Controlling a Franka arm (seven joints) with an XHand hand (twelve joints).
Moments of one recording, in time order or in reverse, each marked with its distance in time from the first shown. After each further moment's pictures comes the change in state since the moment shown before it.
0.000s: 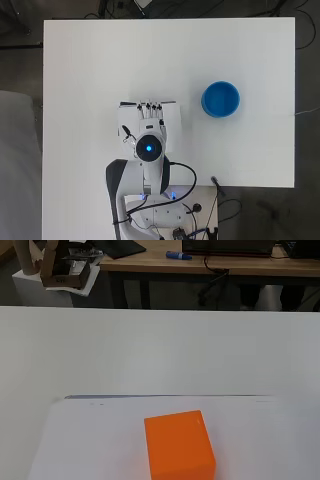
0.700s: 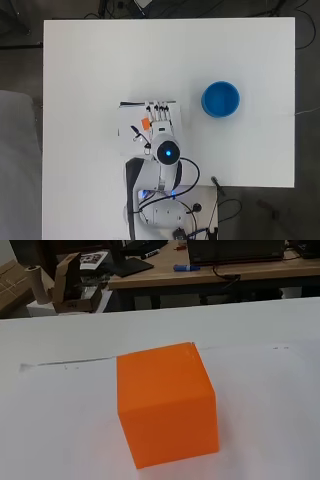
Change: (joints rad) arm -0.019 -0.098 -0.103 -0.325 0.032 0.327 -0.101
